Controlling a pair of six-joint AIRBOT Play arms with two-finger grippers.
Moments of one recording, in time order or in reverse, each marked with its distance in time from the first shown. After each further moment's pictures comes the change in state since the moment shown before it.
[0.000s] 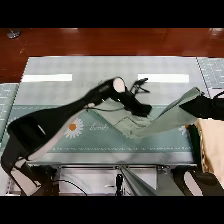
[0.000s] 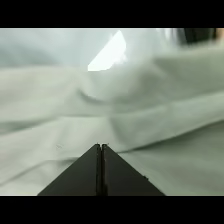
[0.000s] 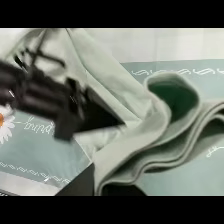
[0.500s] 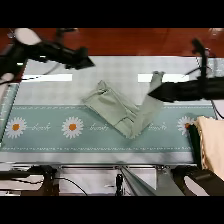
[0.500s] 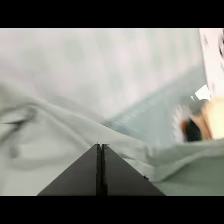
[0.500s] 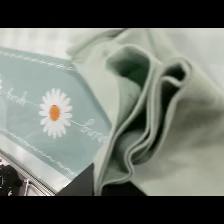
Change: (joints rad) left arm 0.608 0.346 -0.063 0.043 -0.111 0.021; right arm 0.317 -0.303 0.103 0.153 -0.224 -0.050
